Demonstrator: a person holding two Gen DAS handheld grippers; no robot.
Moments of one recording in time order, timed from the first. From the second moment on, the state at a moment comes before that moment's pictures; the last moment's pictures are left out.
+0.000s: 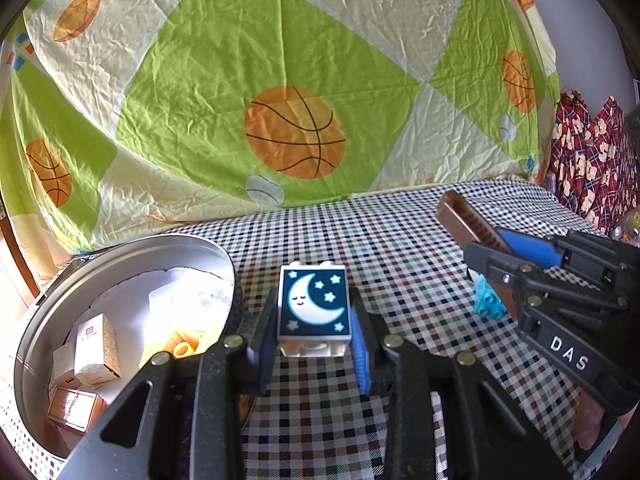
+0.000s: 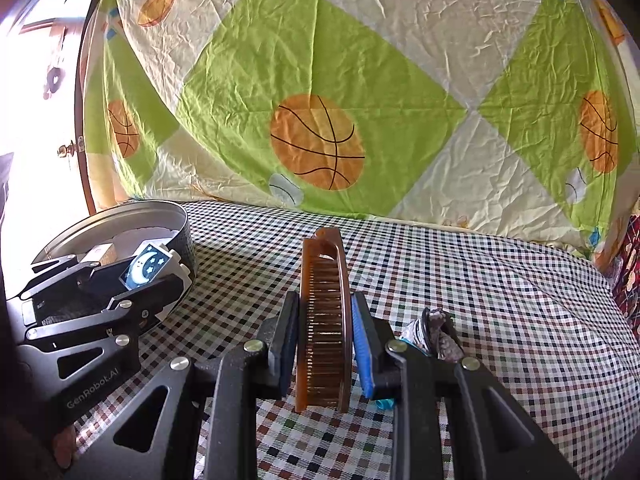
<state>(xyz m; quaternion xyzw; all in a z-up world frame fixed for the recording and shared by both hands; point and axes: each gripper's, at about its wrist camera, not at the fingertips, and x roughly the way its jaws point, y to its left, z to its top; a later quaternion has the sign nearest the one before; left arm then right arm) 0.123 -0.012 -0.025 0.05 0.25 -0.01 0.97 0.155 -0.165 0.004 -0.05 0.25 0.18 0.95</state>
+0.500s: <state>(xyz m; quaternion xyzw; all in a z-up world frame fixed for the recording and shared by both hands) 0.116 -0.010 -0.020 0.05 0.23 0.00 0.97 0.146 -0.169 0.009 -0.04 0.23 0.17 0.96</state>
